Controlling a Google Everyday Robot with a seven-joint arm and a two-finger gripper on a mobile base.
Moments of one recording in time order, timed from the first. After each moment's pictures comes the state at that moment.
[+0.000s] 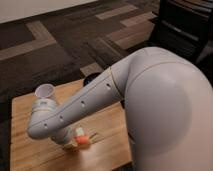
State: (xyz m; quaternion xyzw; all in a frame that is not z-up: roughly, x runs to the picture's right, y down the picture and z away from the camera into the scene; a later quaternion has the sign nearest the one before) arm -0.146 0.240 0.679 -0.29 0.08 -0.05 0.95
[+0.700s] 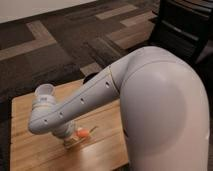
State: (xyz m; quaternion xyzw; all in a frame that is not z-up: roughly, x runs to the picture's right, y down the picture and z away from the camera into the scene) arm -0.150 0.226 0.693 -0.28 0.08 -0.10 0.95
